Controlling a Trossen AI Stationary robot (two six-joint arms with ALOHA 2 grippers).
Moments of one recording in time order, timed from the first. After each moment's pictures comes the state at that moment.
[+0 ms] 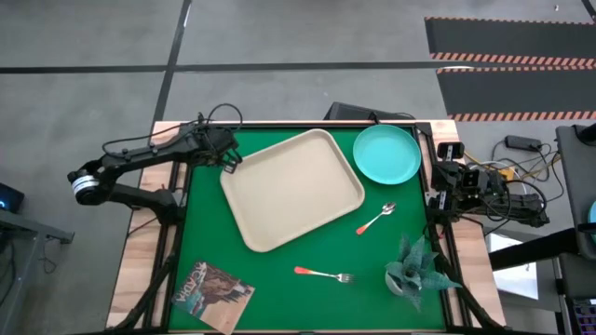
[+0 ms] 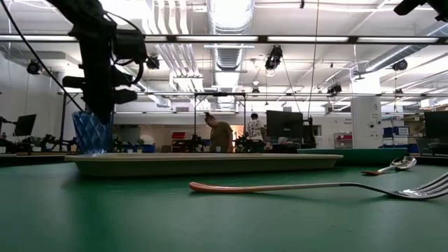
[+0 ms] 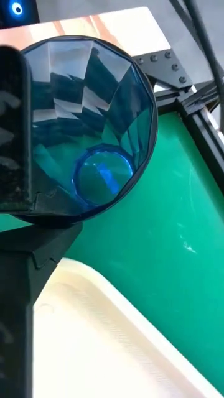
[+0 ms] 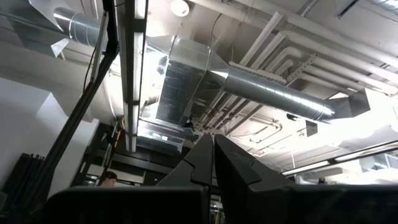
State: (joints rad) left arm 0.58 1.19 0.82 -0.90 -0.50 -0.53; right arm -0.11 0.08 0.09 0.84 -0.08 -0.25
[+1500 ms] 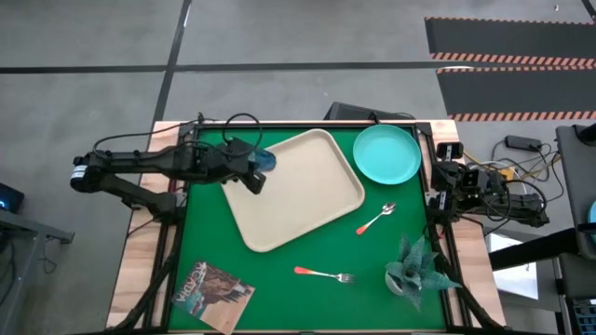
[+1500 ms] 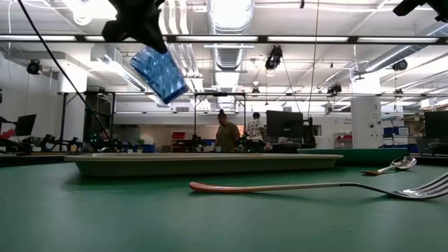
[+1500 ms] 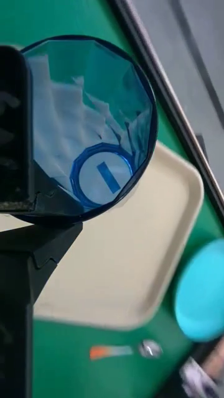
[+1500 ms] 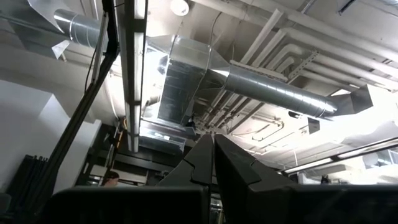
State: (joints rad) left arm 0.02 1.20 1.19 -0.80 -0.45 -0.73; right arm -0.11 0.08 0.09 0.84 -0.08 -0.23
